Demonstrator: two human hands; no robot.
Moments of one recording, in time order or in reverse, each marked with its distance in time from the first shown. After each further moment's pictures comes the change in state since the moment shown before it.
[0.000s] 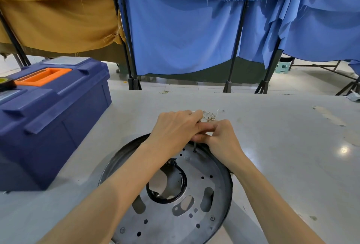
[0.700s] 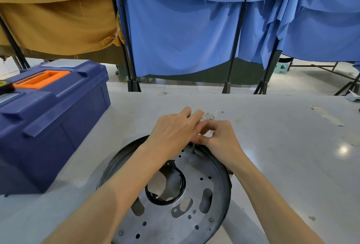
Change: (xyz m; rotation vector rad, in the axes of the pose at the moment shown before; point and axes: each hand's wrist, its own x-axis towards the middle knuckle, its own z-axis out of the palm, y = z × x) left_hand -0.002 0.003 -0.005 -0.016 -0.006 0.033; right_hand -0.001 0.001 -0.003 -0.014 0.017 -0.011
